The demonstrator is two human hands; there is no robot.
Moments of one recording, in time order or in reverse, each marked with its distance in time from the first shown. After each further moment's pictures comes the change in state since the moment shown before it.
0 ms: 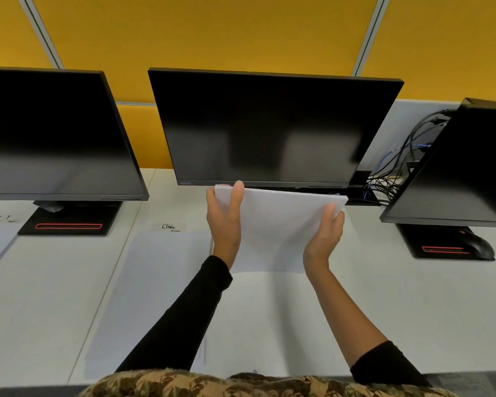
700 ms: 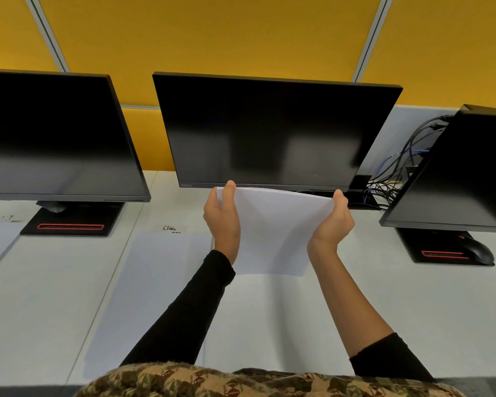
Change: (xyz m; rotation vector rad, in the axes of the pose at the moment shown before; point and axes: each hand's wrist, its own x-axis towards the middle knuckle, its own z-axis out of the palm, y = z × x) left_hand 0.017 -0.005 0.004 0.031 0.200 -0.166; right_hand 0.014 -0.036 0.017 0.124 0.173 0.227
